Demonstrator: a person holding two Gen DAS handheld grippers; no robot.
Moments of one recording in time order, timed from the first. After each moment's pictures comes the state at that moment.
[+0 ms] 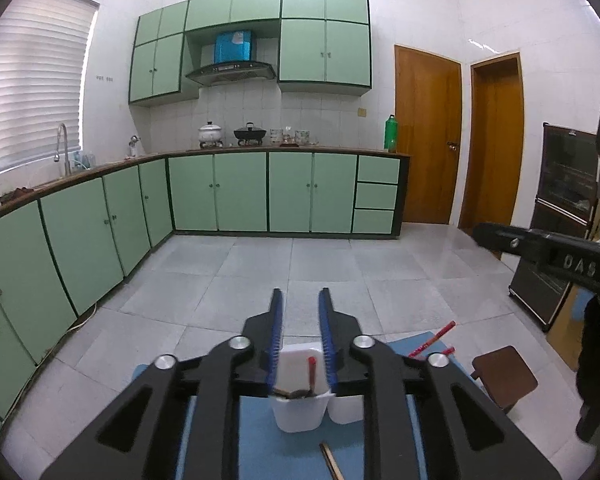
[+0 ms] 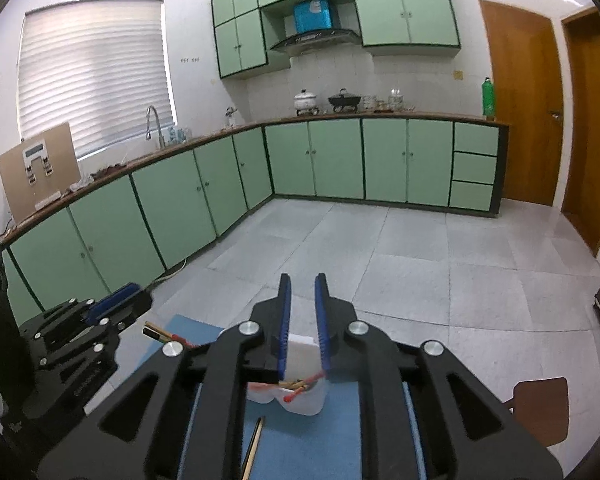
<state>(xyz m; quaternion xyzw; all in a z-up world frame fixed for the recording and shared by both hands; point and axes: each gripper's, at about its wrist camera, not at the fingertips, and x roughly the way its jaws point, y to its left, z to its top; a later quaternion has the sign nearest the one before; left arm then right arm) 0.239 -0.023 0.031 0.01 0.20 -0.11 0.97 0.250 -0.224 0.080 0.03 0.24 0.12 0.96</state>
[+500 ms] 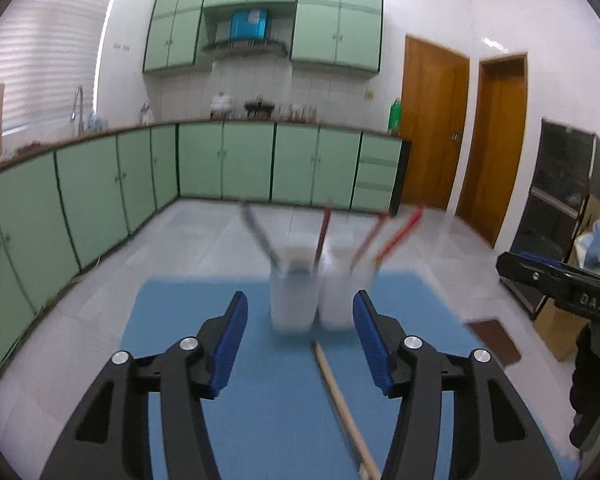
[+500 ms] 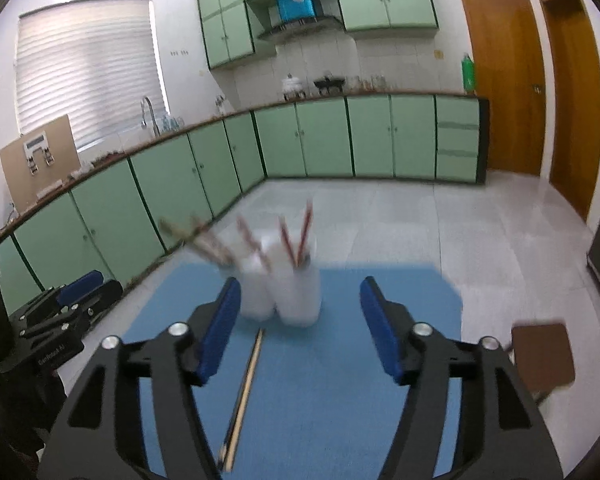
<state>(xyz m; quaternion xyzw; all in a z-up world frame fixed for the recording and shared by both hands) 0.134 -0.001 -0.046 -0.02 0.25 -0.10 0.96 0.124 -0.239 -0.026 0.04 0.29 0.11 0.95</state>
